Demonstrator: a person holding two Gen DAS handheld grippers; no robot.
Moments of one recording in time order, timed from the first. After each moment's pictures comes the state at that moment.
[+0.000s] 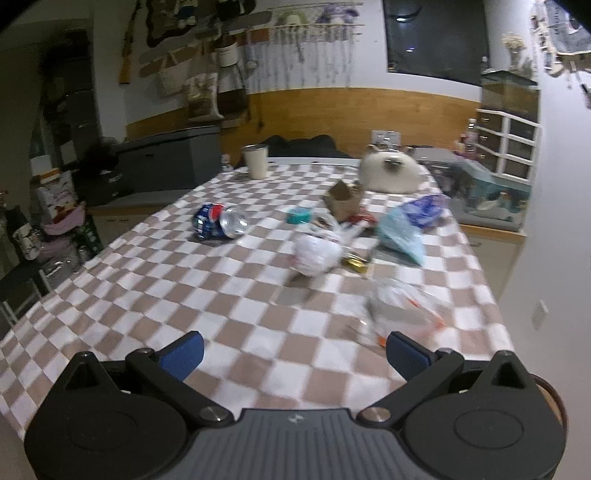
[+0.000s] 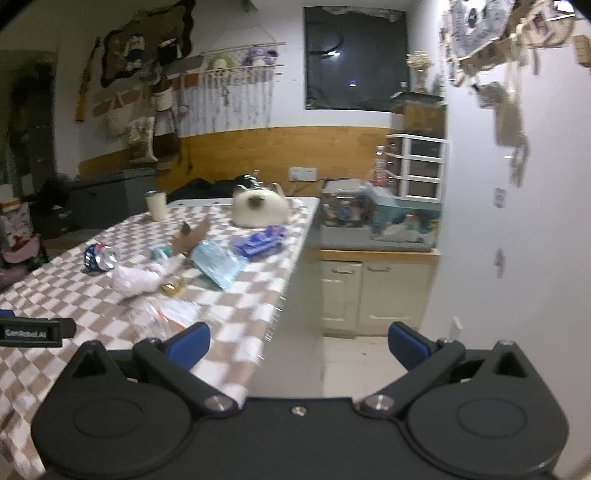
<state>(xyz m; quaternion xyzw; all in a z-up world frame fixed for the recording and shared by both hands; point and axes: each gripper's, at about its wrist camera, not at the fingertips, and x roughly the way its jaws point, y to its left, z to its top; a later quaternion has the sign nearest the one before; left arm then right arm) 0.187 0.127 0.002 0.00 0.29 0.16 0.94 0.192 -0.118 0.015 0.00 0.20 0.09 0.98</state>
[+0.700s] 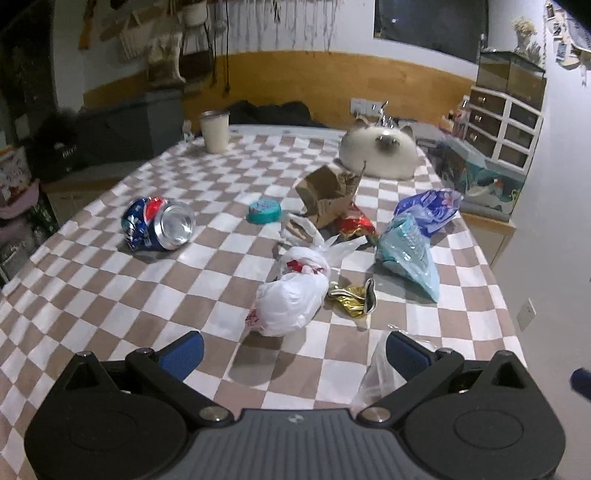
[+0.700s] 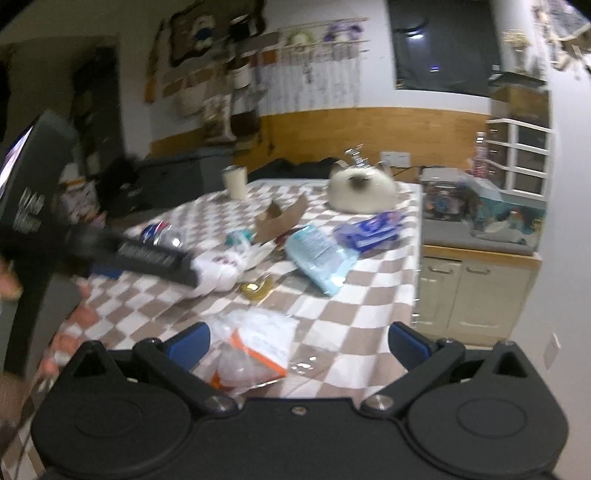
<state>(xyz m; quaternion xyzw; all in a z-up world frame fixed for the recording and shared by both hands) 0.333 0.168 -0.017 -0.04 0.35 0.09 0.93 0.293 -0.023 -0.034 -0.02 0.23 0.22 0.95</state>
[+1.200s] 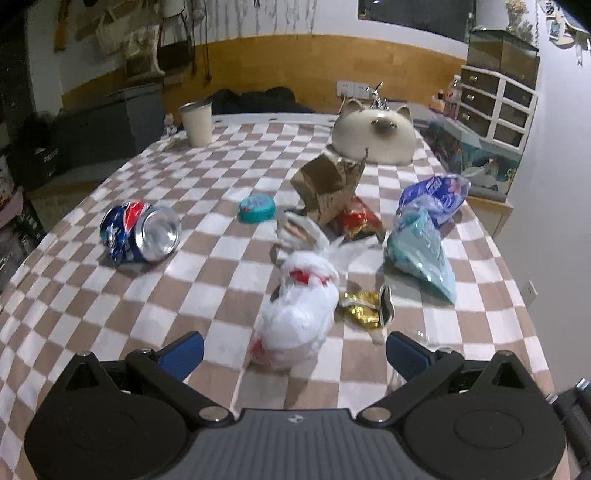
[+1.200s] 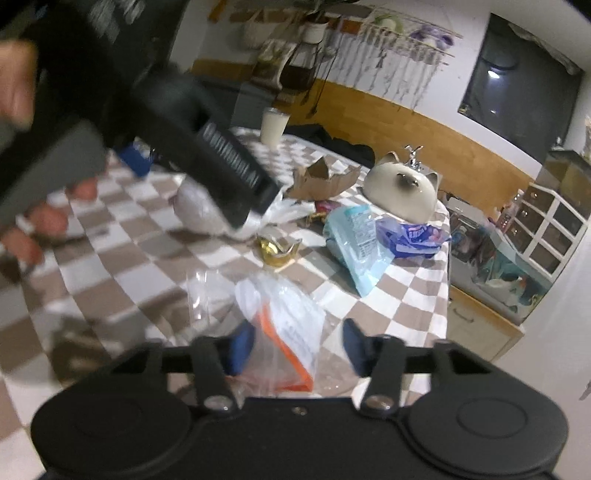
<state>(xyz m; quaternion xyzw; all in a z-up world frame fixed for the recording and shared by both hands) 0.370 0.186 -0.023 -0.02 0.37 0.06 0.93 0.313 0.051 -0.067 -0.22 0.23 0.22 0.92</state>
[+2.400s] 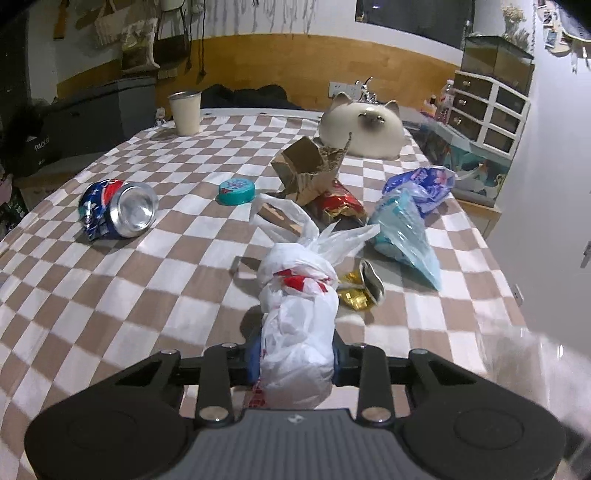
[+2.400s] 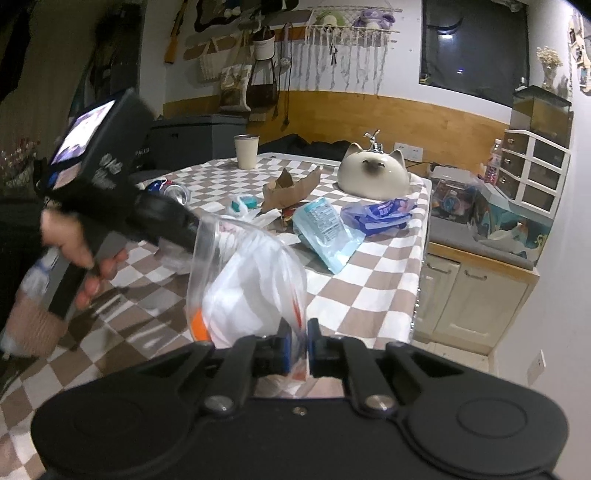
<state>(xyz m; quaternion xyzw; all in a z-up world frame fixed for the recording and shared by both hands) 0.355 0.173 -0.048 -0.04 0.36 0.05 0.93 0.280 -0.027 -0.036 -0.07 0.24 0.22 0.94</state>
